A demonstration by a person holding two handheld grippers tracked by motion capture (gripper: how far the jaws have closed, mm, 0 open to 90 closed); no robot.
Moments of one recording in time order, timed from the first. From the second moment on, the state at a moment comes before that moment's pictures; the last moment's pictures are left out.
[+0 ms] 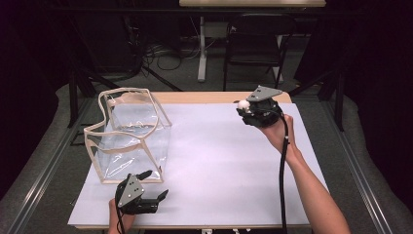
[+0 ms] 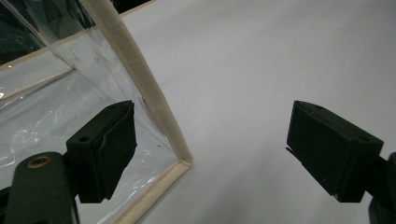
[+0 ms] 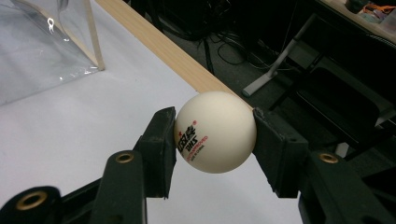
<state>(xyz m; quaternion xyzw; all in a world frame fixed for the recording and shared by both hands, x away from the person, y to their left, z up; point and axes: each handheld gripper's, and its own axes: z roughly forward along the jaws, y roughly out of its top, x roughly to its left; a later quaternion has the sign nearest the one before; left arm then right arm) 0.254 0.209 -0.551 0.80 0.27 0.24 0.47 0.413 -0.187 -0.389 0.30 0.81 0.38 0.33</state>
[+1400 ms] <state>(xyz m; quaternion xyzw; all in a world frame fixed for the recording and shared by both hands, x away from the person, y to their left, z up) 0.254 0.209 -0.552 0.80 0.27 0.24 0.47 0.415 -0.153 -0.375 0.27 0.82 0.40 0.32</state>
